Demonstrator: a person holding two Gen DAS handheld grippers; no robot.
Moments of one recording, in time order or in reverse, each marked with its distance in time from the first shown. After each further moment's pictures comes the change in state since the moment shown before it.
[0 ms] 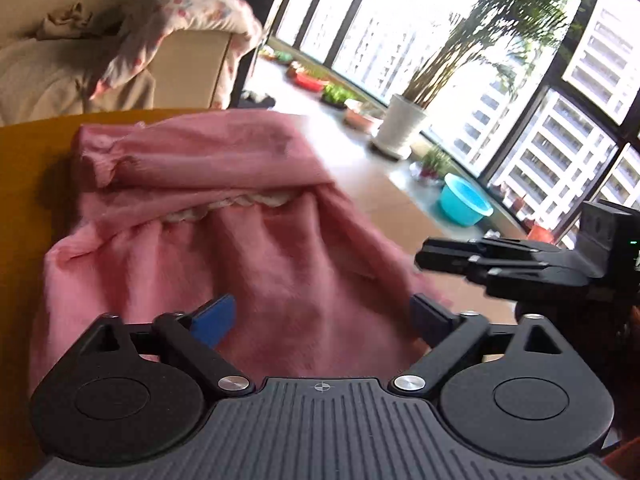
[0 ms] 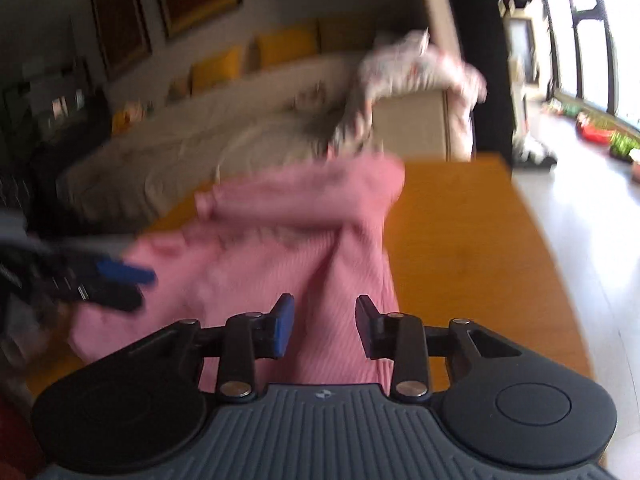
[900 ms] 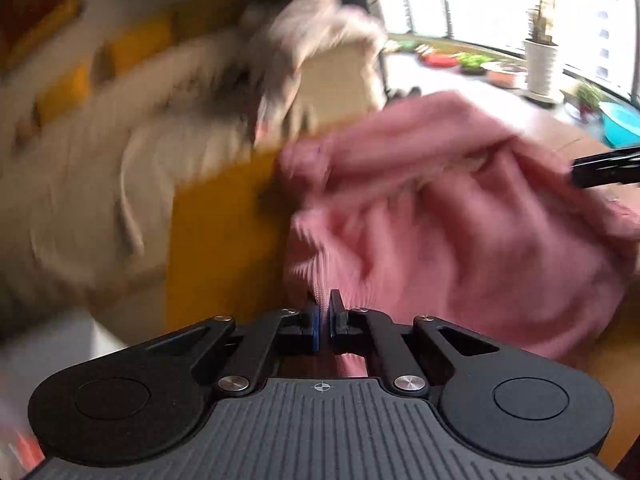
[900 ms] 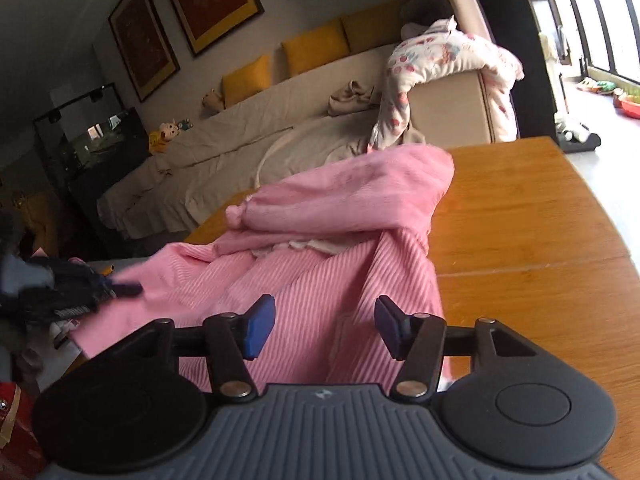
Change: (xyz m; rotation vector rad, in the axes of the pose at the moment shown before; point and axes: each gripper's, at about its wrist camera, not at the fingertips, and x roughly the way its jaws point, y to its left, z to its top) left arm -0.028 -0.021 -0.011 0.363 -0.048 0.590; right arm 0.028 -0.011 0.012 0.071 -0.071 0.171
